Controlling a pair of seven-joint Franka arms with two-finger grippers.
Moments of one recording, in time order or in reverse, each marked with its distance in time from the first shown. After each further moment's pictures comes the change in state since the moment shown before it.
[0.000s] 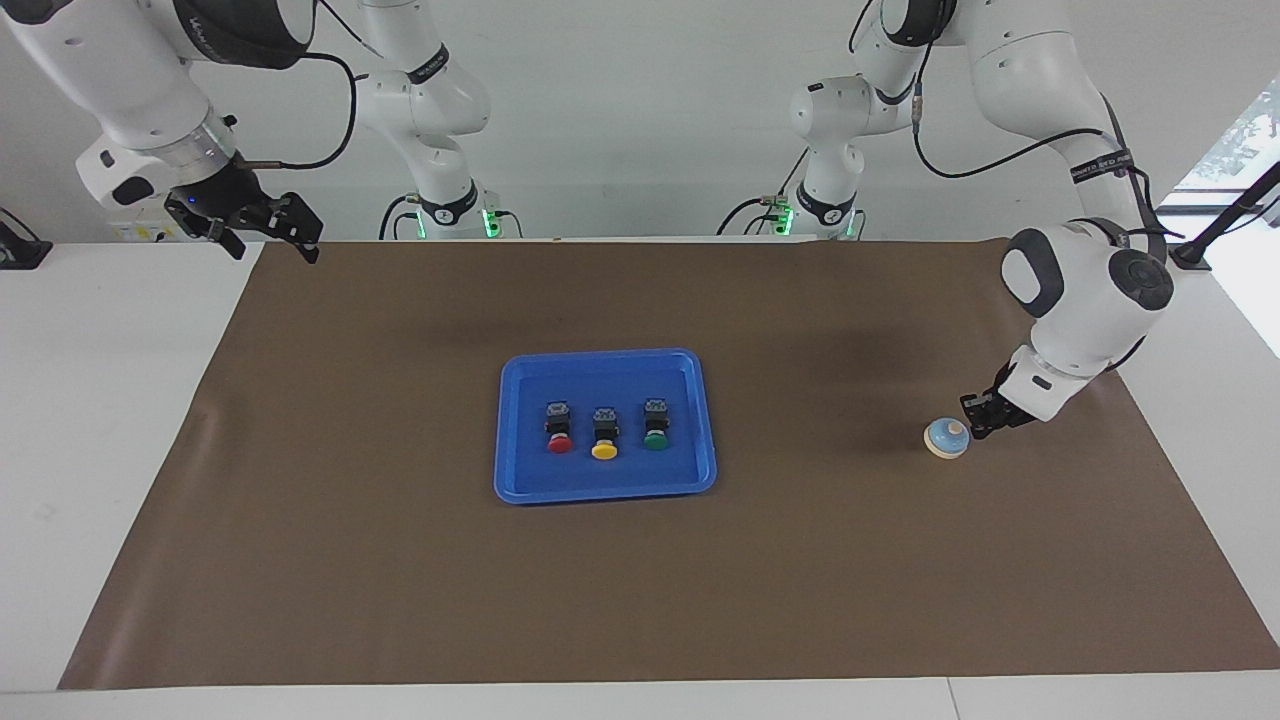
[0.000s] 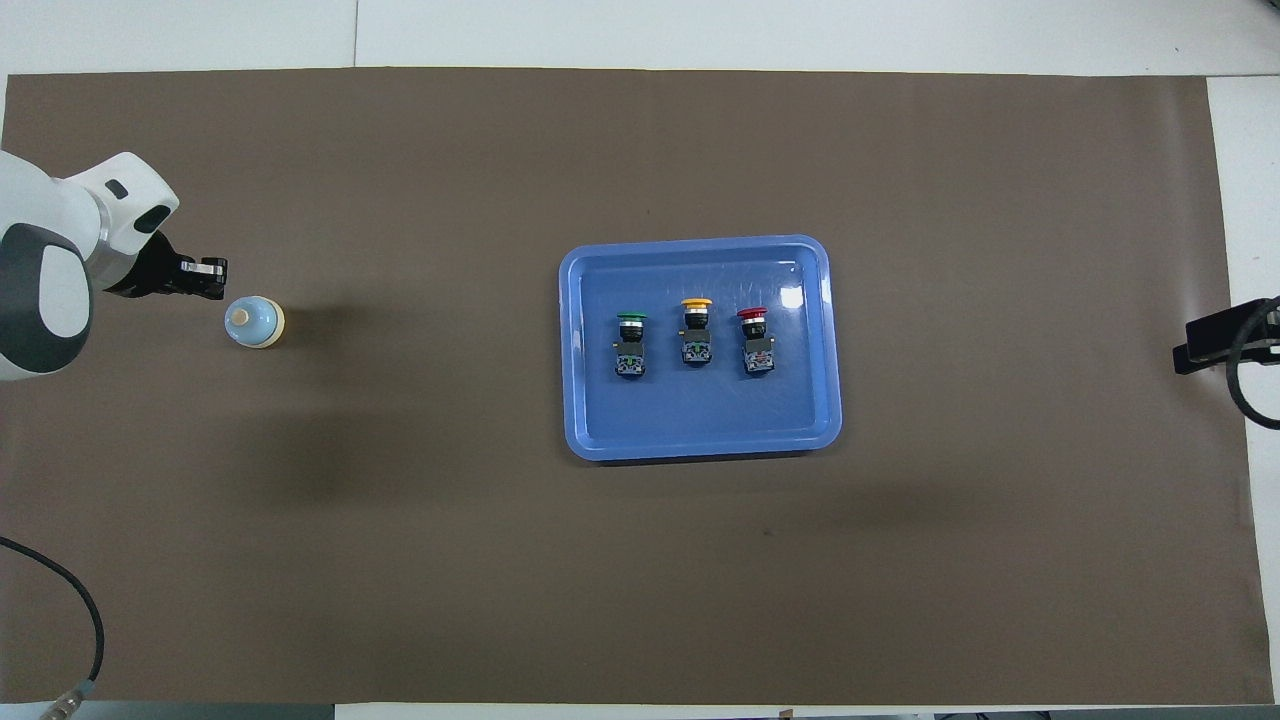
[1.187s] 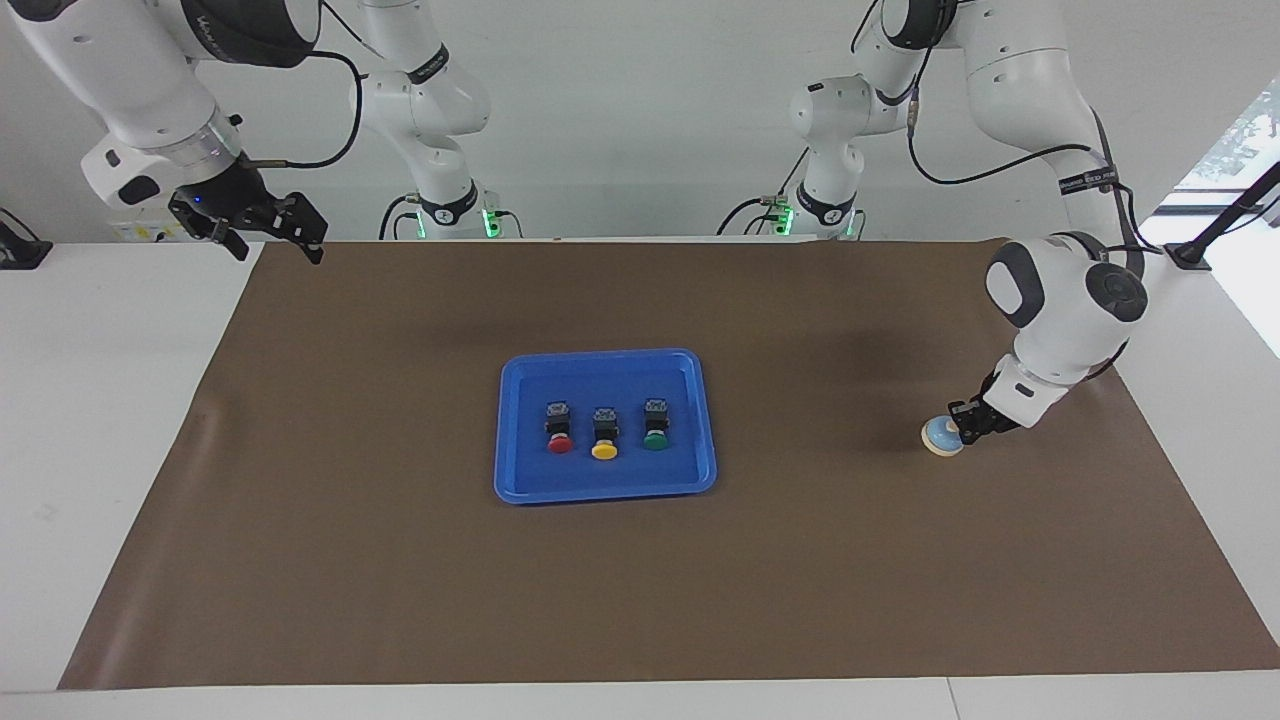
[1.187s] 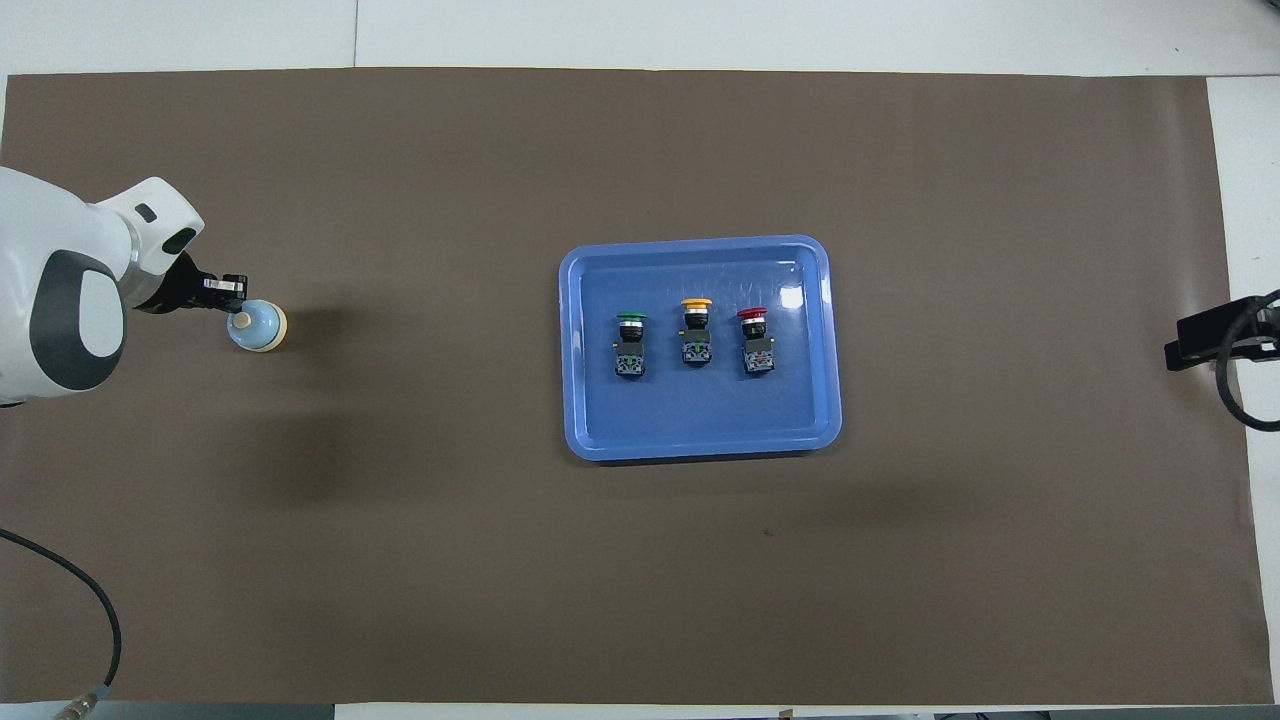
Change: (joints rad) left arm 0.001 0.007 0.000 -0.027 0.000 0.020 0.000; right arm 0.004 0.001 0.009 0.004 0.000 0.004 0.000
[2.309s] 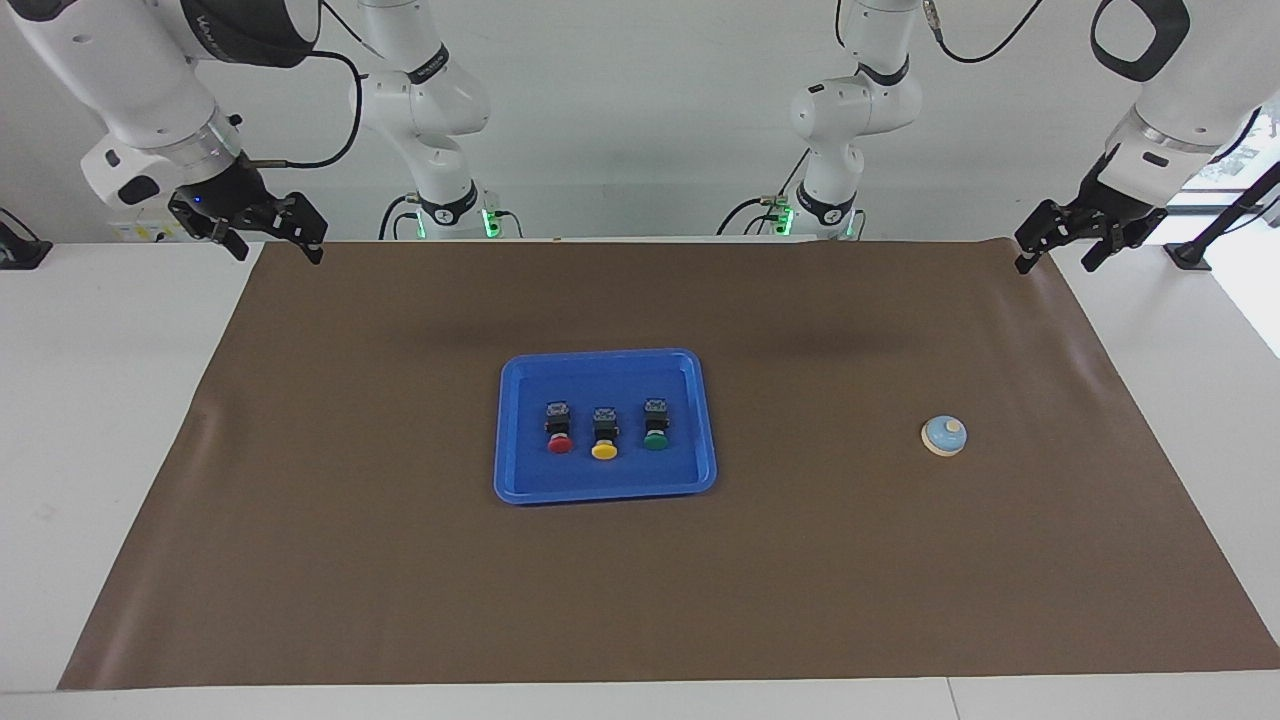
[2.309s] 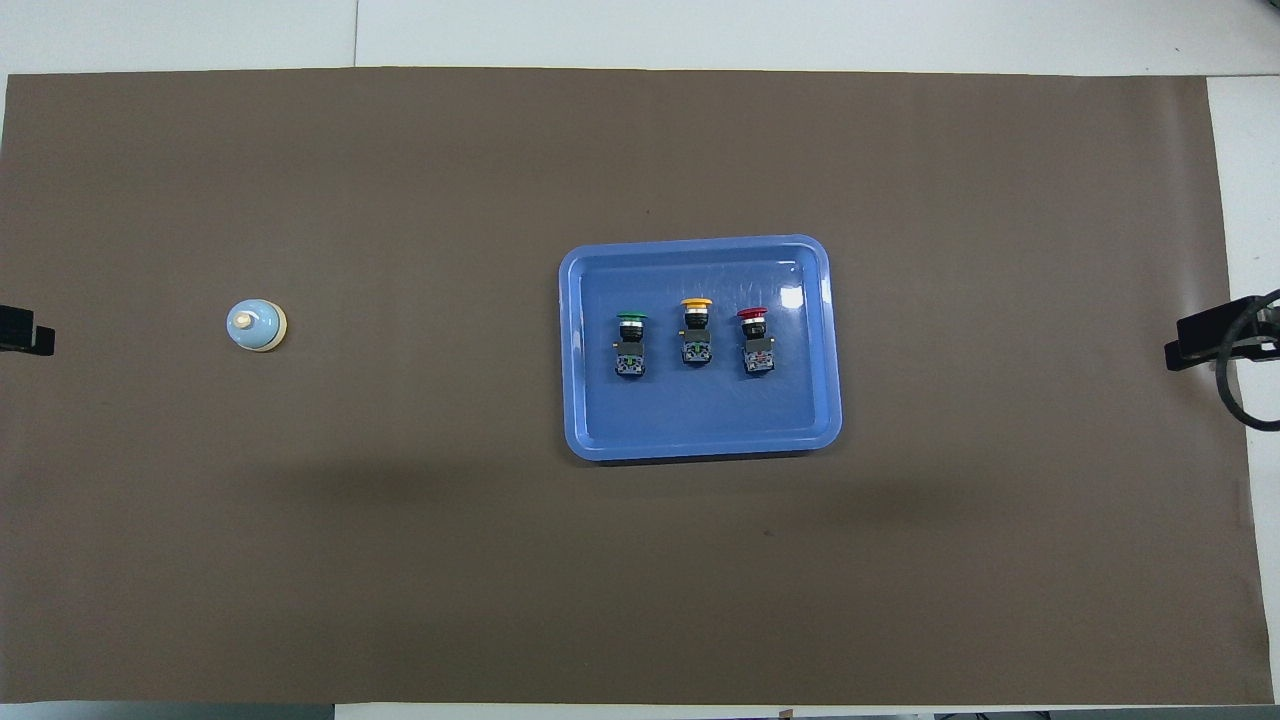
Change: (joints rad) left arm 0.049 -0.399 0.005 0.151 0.000 -0.547 0.000; right arm 0.000 0.000 0.000 0.000 0.000 0.000 0.000
